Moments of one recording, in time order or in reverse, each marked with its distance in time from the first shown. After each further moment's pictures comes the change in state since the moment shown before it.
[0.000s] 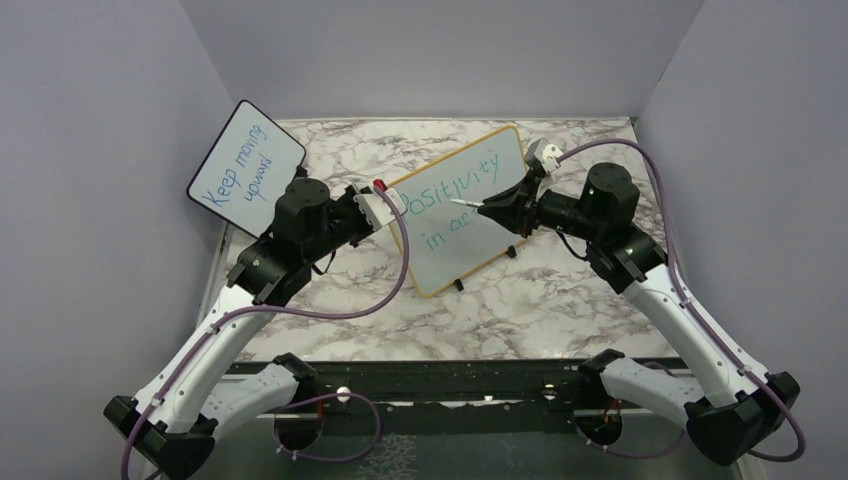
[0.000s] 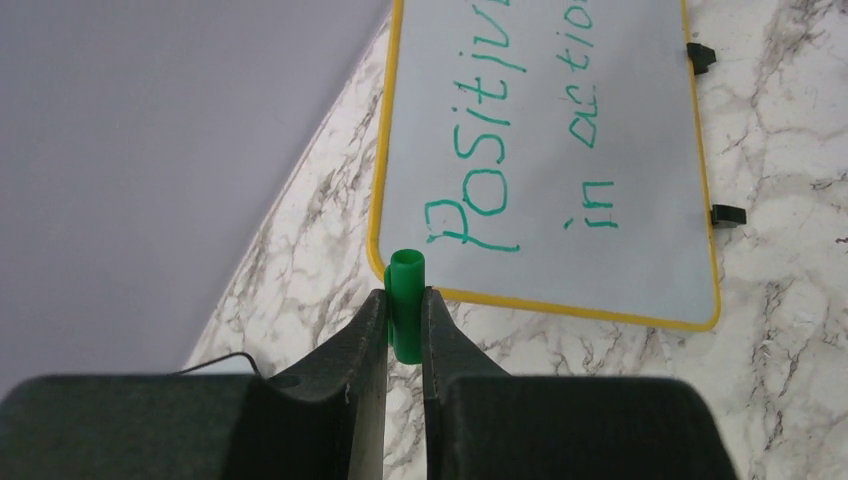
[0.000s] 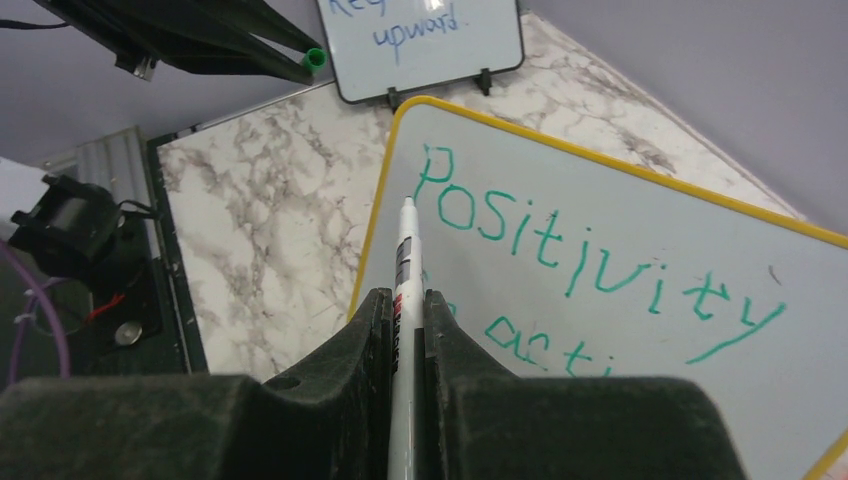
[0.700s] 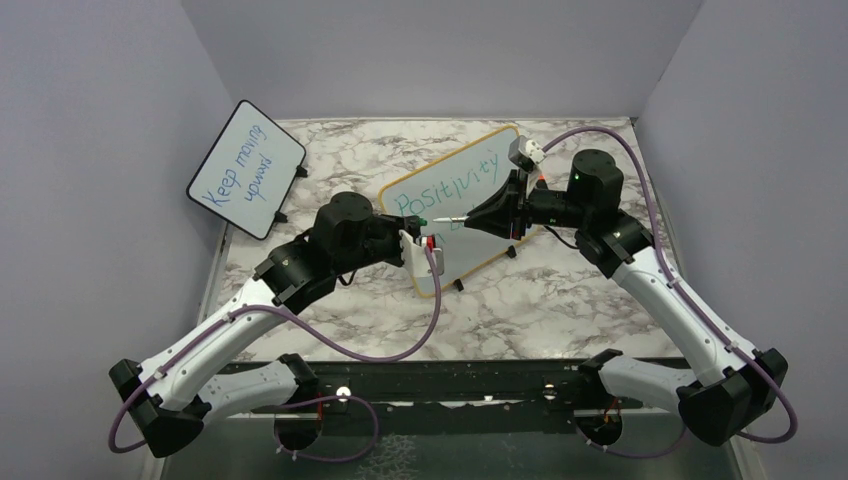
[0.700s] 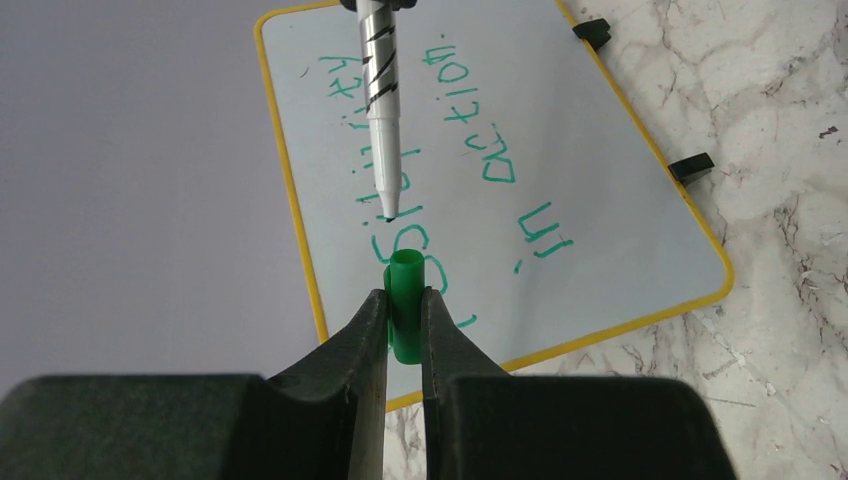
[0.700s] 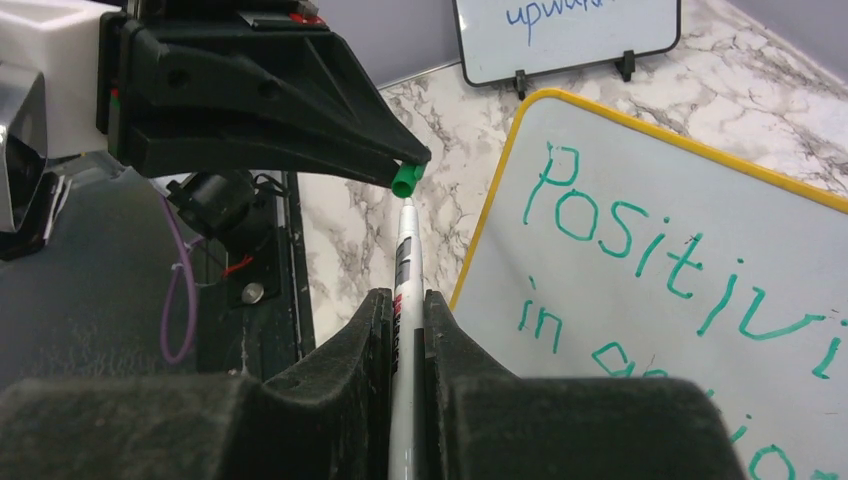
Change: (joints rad) left arm -0.235 0.059 0.003 -0.010 0.031 0.409; right arm 0.000 0.111 0.065 -0.024 -0.272 0.090
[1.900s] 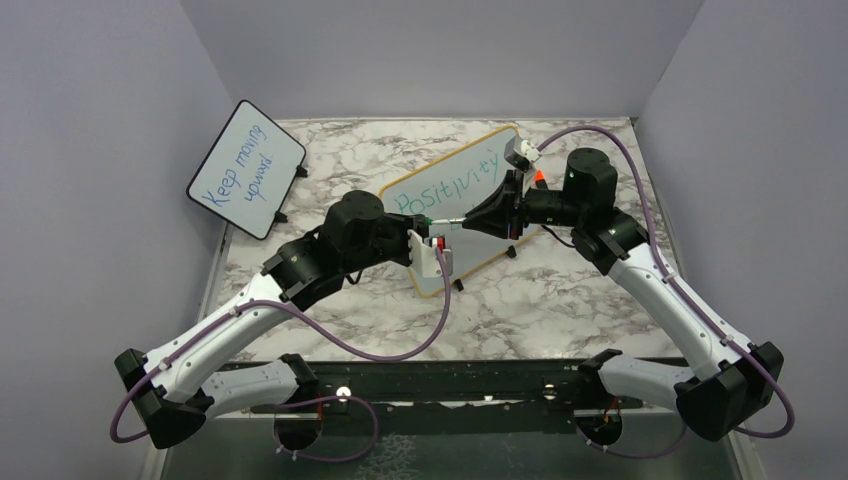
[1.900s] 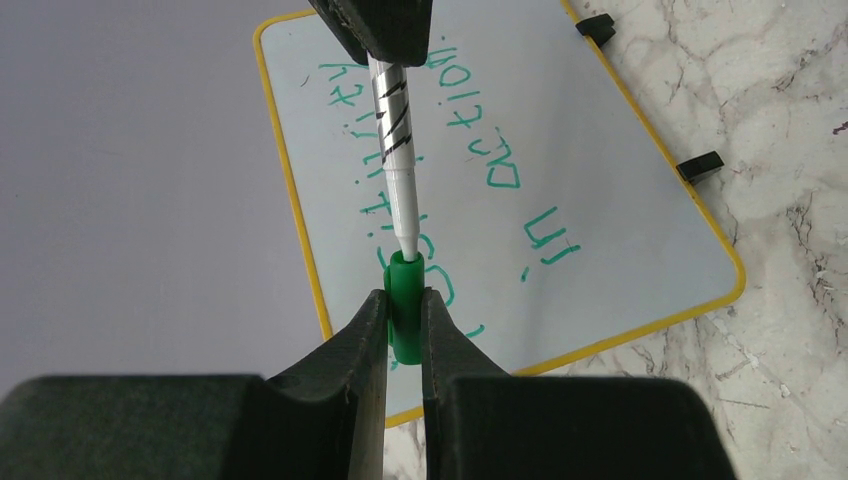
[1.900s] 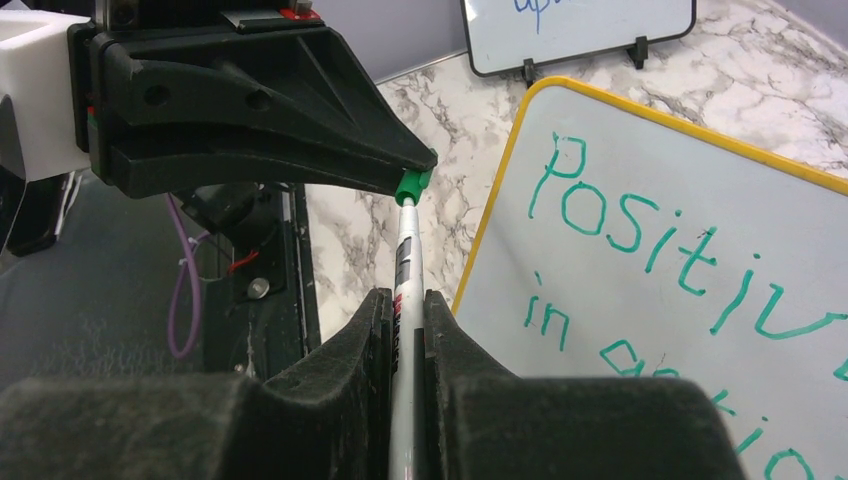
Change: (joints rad) left arm -0.053 0.053 0.035 -0.016 -0.061 0.023; right arm 0.000 0.027 0.000 0.001 -0.014 0.005
